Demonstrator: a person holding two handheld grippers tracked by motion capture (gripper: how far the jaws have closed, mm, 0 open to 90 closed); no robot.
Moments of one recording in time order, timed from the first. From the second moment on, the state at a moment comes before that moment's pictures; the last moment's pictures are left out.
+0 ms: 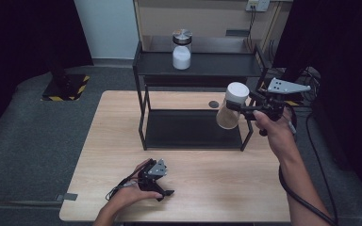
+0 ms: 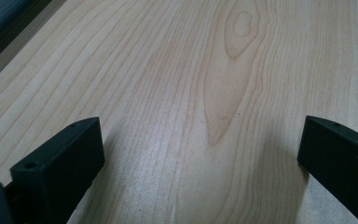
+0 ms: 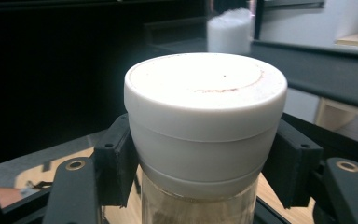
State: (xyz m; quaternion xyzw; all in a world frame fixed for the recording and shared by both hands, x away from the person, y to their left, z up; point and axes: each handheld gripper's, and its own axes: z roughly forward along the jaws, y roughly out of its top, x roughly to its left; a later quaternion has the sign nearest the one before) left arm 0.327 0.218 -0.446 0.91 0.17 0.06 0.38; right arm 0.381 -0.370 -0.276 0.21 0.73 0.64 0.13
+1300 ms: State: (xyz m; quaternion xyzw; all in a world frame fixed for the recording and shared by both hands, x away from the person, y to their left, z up) left arm 0.327 0.219 -0.446 0.91 0.17 0.06 0.38; right arm 0.429 -0.343 -0.169 0.17 0.73 0.64 0.14
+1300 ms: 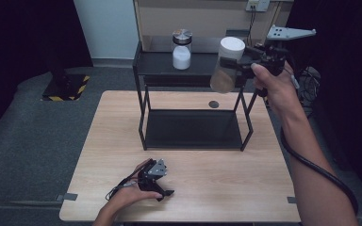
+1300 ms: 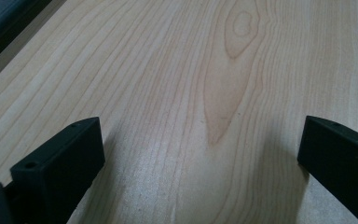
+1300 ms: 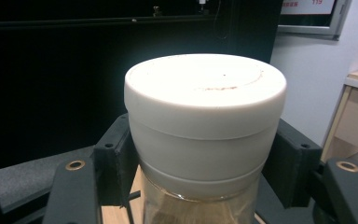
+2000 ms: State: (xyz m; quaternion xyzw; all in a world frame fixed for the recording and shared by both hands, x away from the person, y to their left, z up) left arm 0.327 0.219 -0.446 0.91 0.17 0.06 0.38; right arm 0.472 -0.322 -0.156 0.21 0.73 0.63 0.16
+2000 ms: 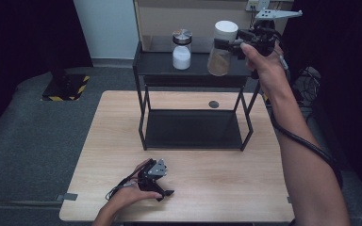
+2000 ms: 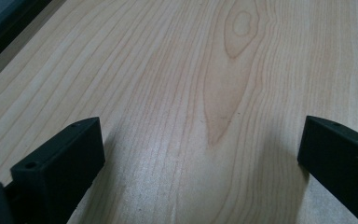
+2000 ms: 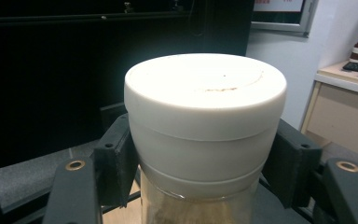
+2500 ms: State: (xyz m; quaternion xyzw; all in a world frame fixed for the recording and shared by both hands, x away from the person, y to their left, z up) left arm 0.327 0.220 -0.445 0.91 0.16 0.06 0.38; right arm 0.489 -0.309 -0.160 0.23 0.74 0.61 0.18
